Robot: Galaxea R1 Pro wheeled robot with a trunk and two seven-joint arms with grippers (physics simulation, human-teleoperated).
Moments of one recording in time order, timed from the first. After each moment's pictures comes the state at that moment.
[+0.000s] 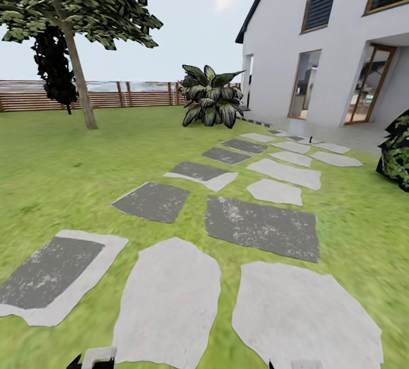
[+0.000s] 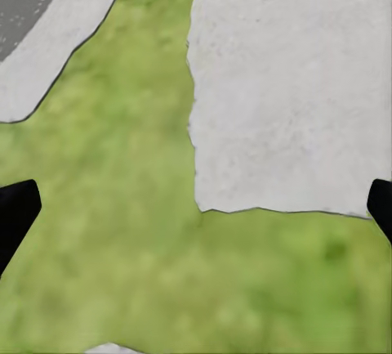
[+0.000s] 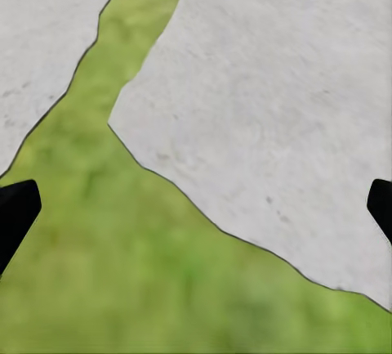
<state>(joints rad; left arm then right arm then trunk) -0.38 0.10 0.25 -0.10 -0.27 -0.45 0.14 -0.18 -0.03 0.00 -0.41 0.00 -0.37 0.00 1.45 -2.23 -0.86</state>
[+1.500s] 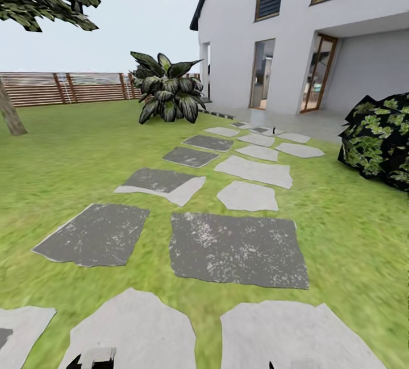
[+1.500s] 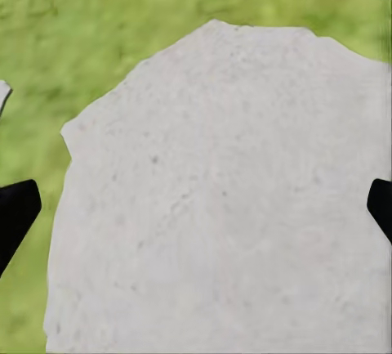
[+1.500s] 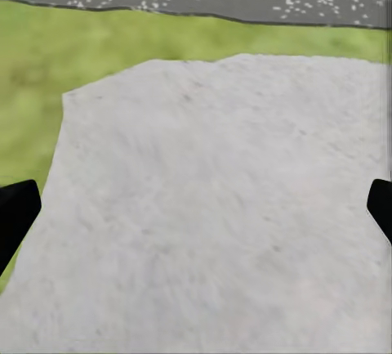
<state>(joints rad) -0.38 0.10 0.25 -0.10 -0.26 -0.45 0.14 -0.18 -0.03 -0.01 -0.41 0.00 -0.38 0.00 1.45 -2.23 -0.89</state>
